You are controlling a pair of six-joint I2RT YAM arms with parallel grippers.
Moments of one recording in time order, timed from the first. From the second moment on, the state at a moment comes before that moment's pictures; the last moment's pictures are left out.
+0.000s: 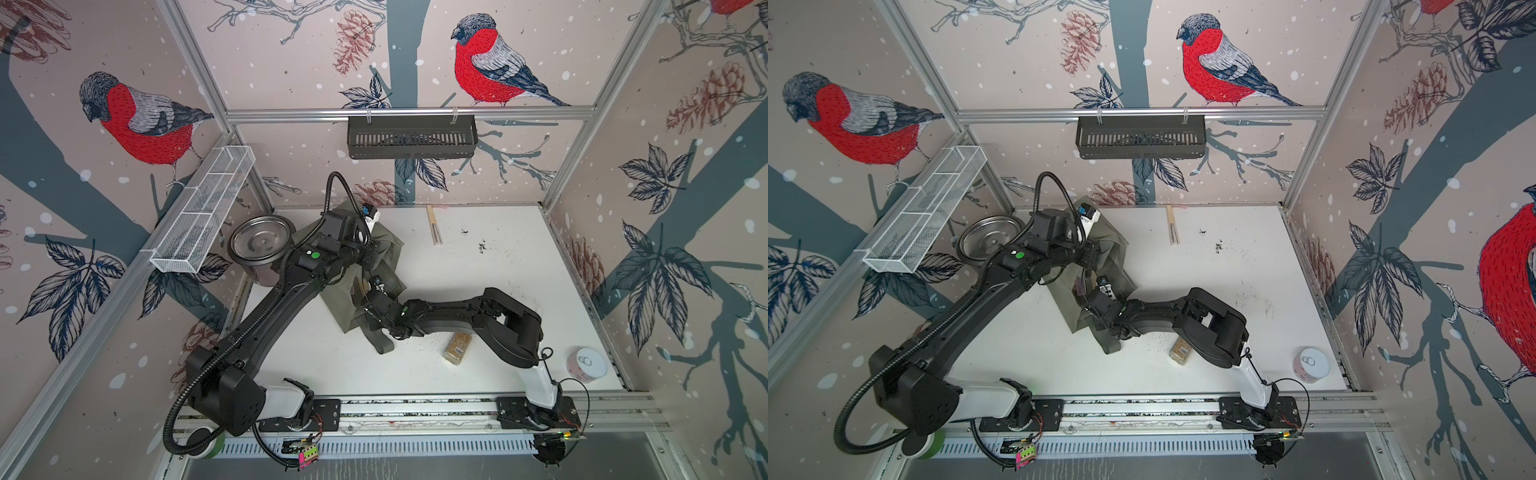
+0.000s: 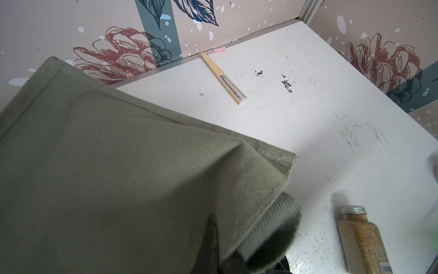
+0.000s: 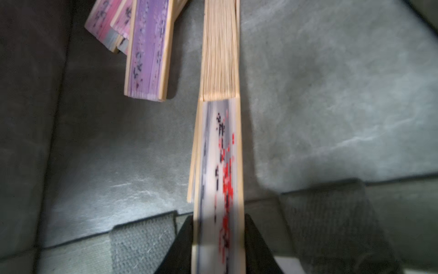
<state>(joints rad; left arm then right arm) -0.45 1.35 1.28 -0.57 0.15 -0.01 1.14 2.09 1.30 -0.12 0.26 0.63</state>
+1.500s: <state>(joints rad) -0.46 1.34 1.28 -0.57 0.13 -0.01 1.14 1.63 1.00 -0.18 0.17 0.52</state>
